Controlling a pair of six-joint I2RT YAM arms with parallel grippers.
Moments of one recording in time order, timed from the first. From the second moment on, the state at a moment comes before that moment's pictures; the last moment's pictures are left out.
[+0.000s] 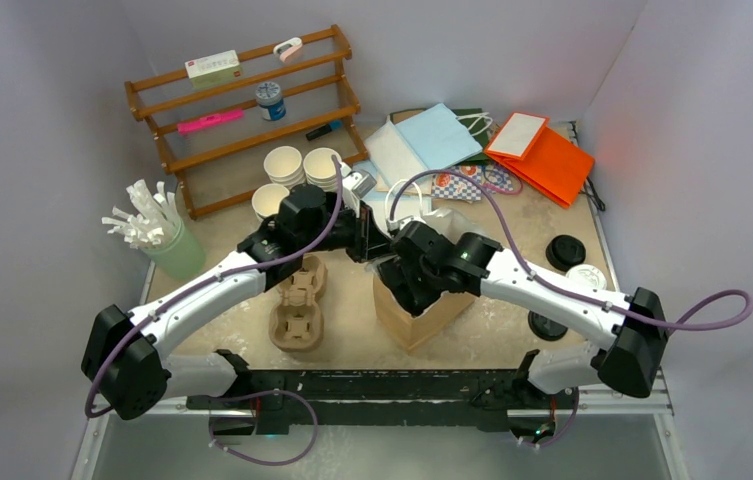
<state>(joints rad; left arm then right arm) -0.70 1.25 0.93 0.01 0.54 -0.47 0.98 1.36 1.14 -0.93 0.16 0.49</state>
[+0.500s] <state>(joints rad) -0.72 1.25 0.98 -0.05 0.55 -0.43 0.99 1.28 1.21 -0.98 0.15 0.48</state>
